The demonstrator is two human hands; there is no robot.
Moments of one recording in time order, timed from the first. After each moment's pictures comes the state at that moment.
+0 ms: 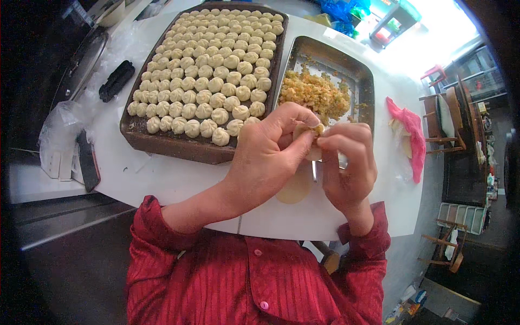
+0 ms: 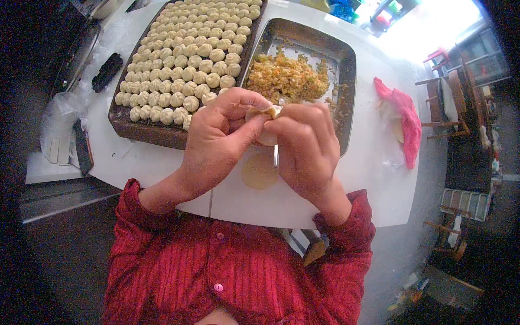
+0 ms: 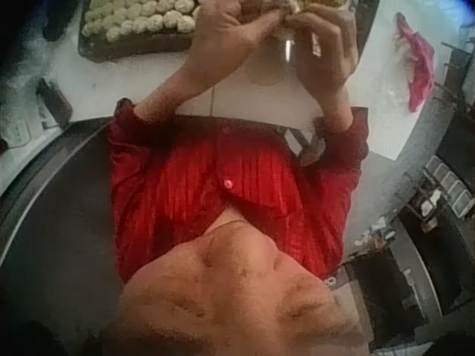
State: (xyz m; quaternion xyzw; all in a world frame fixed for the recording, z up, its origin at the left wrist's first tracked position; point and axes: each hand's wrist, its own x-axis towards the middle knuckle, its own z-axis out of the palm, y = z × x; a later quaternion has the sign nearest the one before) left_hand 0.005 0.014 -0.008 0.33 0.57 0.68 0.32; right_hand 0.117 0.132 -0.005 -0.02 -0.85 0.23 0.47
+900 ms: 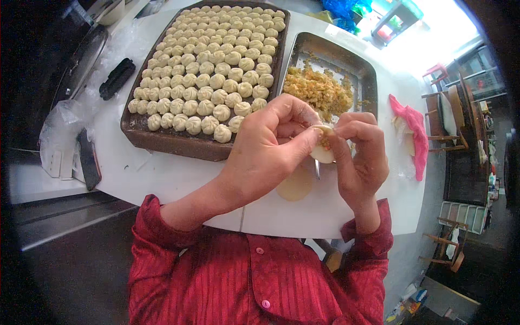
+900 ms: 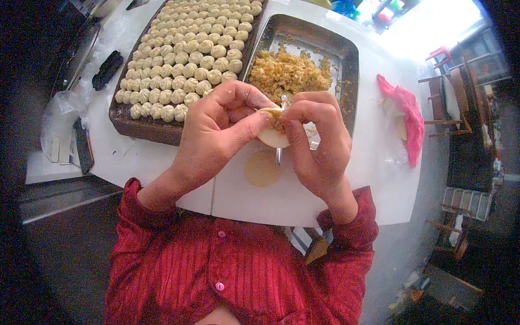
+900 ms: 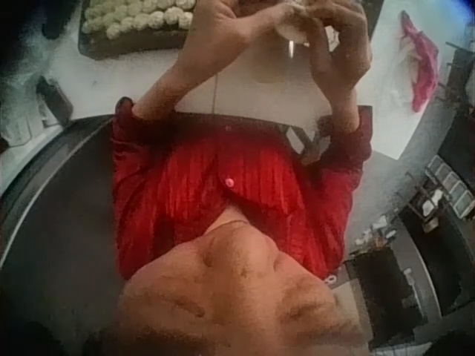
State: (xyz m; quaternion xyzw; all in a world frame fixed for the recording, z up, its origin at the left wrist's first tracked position) left_hand -0.004 0.009 0.004 0.32 0.52 0.69 0.39; right_hand 0.123 0.137 -0.003 -0.04 -0.83 0.36 0.42
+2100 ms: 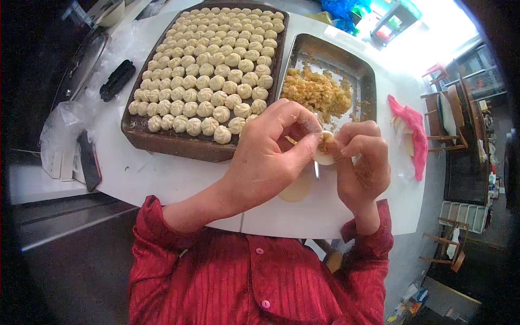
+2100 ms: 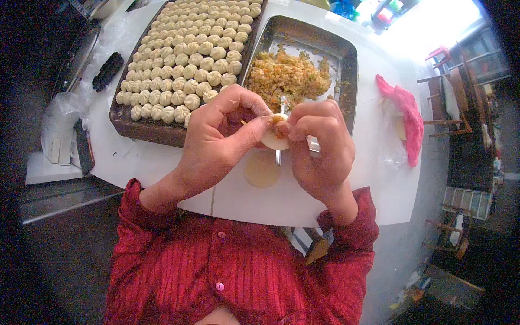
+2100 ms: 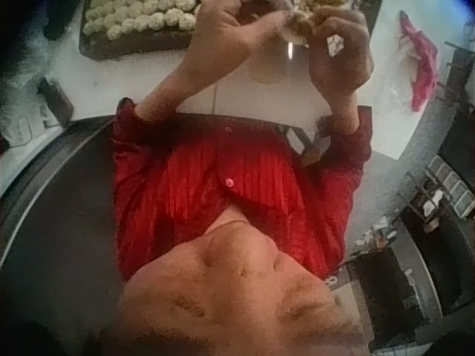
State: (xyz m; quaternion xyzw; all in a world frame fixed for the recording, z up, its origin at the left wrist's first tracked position) left_hand 0.000 0.007 0.003 0.38 0.58 0.64 0.33; right_hand 0.129 0.138 -0.004 -0.01 -0.83 0.33 0.44
